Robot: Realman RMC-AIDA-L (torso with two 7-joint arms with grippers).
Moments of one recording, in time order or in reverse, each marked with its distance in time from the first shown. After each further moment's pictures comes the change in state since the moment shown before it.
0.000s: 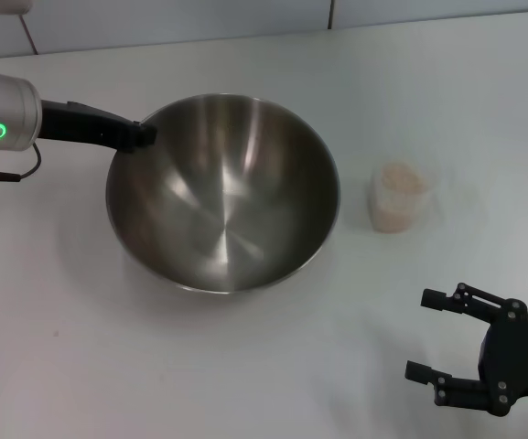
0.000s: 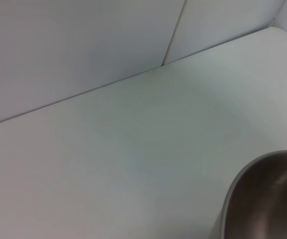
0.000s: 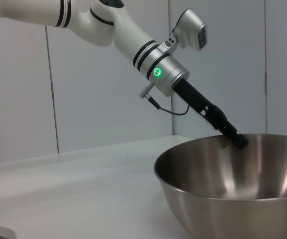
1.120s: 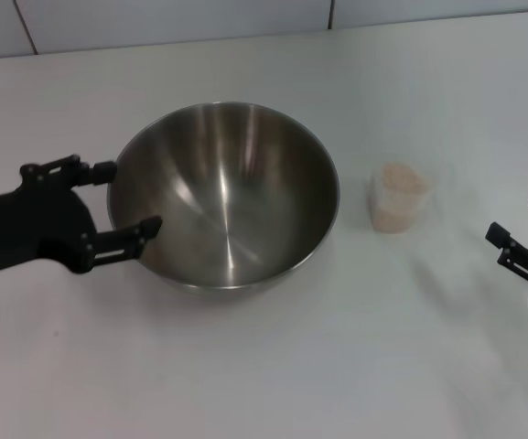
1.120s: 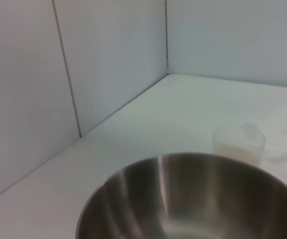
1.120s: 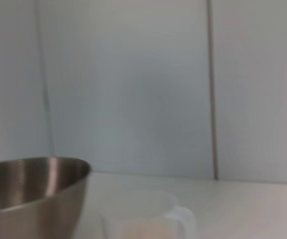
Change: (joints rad) left arm 0.707 -0.009 0.358 -0.762 -0.394 -0.057 0.389; right arm 0.010 0.025 0.506 0.088 0.014 0.230 -0.001
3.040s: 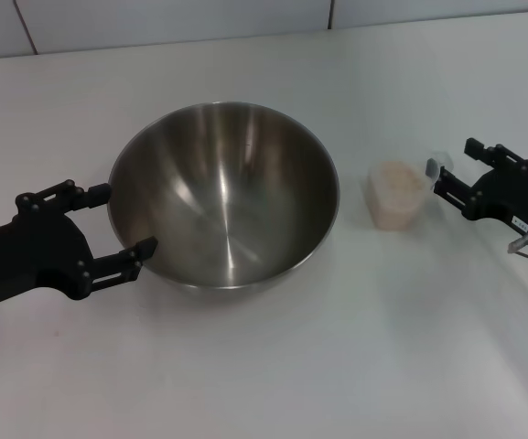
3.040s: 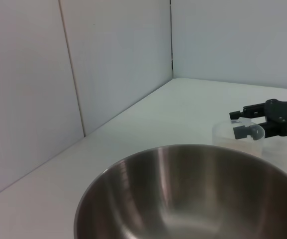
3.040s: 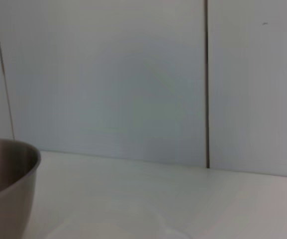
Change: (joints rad) left arm 0.119 0.001 0.046 0.076 -0.129 0.078 0.204; right arm 0.234 0.006 0.022 0.112 0.034 0.353 -0.045
